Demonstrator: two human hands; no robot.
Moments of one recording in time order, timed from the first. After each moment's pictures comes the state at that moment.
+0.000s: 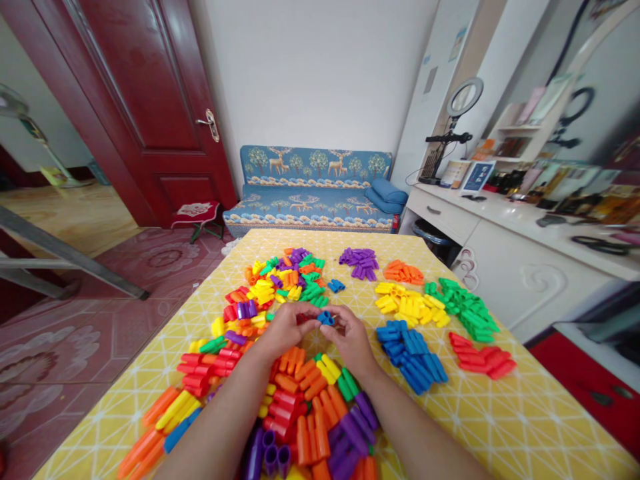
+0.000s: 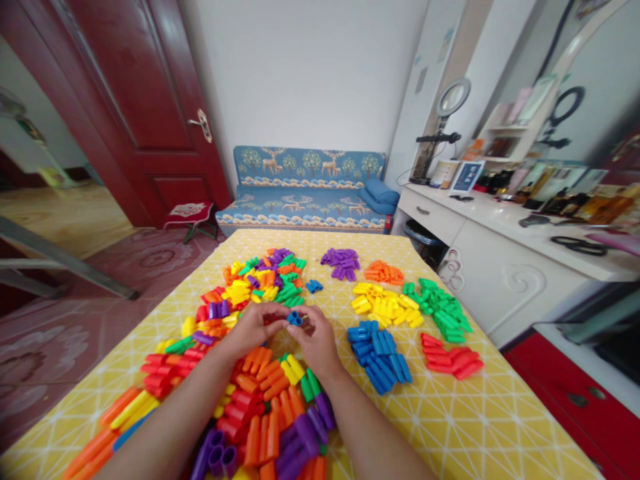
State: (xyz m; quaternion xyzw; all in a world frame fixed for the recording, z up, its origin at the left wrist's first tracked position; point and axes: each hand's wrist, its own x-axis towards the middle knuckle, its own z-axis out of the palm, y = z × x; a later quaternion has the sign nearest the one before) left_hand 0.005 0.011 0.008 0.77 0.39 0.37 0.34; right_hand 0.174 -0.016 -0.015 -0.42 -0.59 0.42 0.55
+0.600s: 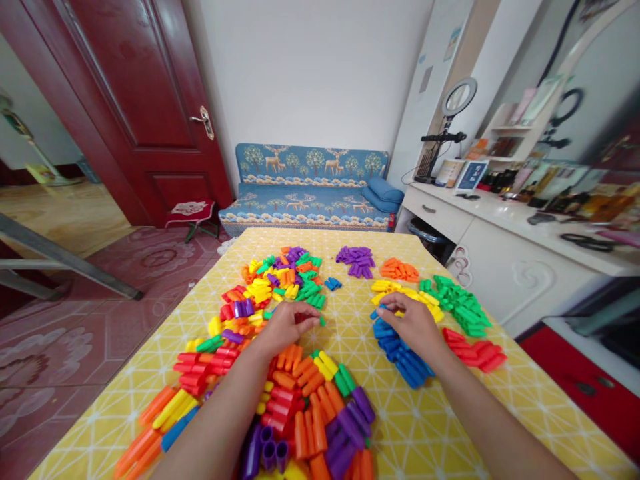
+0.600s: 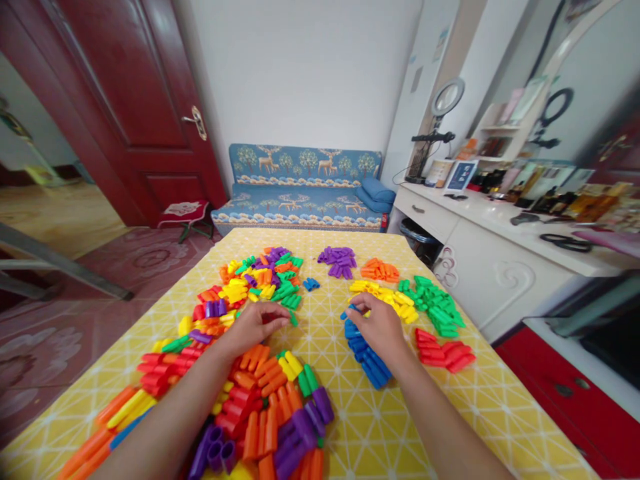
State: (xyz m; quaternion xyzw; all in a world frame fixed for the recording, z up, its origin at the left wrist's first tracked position) left_hand 0.006 0.013 0.006 0.78 0.41 0.34 0.32; right_hand 0.293 -0.015 0.025 -0.62 -0.65 0.17 0.39
